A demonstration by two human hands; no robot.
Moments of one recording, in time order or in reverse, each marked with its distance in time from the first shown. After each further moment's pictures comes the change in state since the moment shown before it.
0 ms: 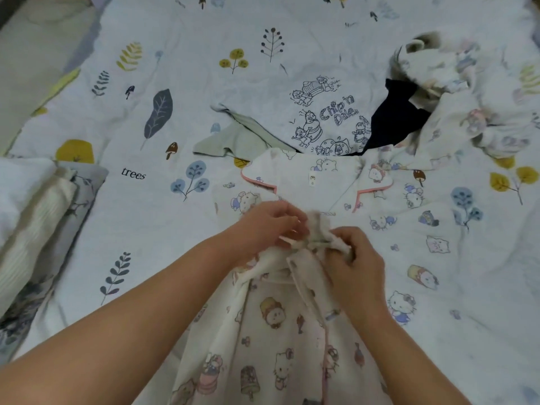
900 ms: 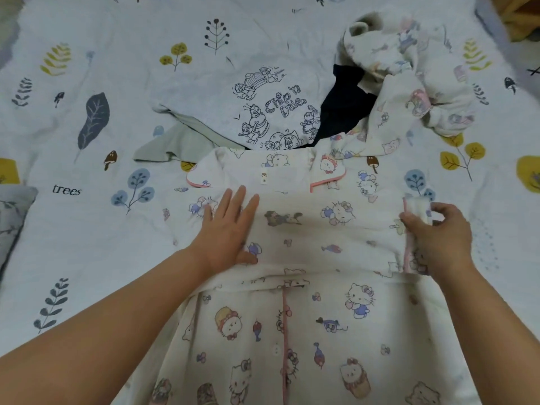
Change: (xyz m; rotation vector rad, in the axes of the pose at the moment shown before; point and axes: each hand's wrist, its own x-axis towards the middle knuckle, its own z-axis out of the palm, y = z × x) left_hand 0.058 -0.048 0.013 1.336 0.071 0.236; right_hand 0.082 0.091 -0.142 -0.058 0.314 0.462
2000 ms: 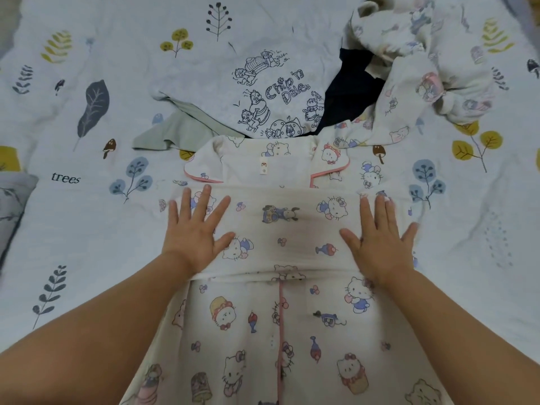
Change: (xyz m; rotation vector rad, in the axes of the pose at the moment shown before) left_hand -0.009 -0.042 0.045 0.211 0.058 -0.265; right_hand -0.007 0.044 0.063 -0.971 -0.369 -0.445
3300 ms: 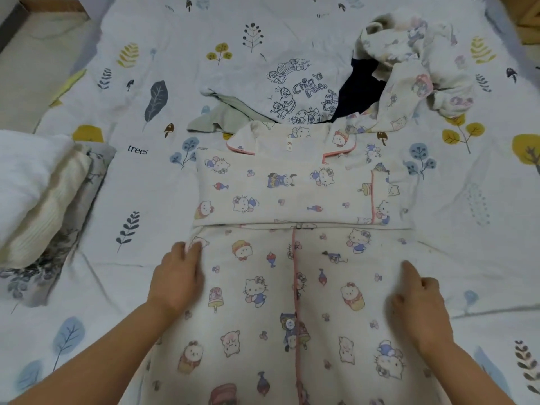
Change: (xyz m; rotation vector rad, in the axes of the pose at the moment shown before) left_hand -0.193 -0.036 0.023 -0.281 0.152 -0.204; right_hand -0.190 0.025 0.029 0.347 0.033 0.239
